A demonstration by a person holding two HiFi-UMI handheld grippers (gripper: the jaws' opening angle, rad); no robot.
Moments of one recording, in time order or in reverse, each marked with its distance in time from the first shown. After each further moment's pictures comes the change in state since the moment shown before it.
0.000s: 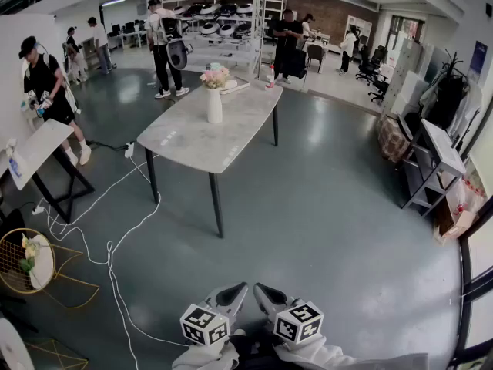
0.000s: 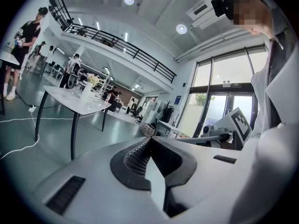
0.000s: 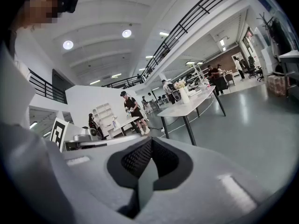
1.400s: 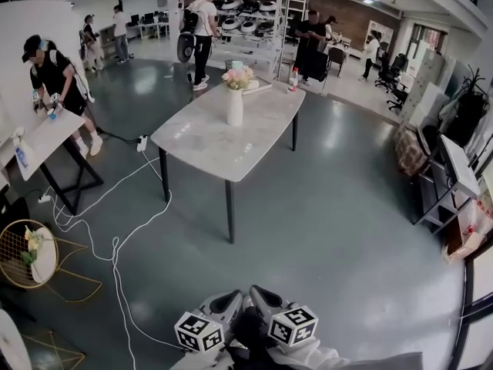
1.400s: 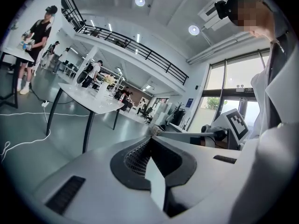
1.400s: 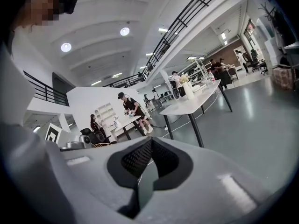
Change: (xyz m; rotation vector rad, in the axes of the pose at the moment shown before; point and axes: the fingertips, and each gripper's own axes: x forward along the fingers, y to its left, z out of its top) left arm -0.007 0.091 0.015 -0.089 -0.009 0.119; right arm 0.099 -0.009 0.014 0.039 0.033 0.049
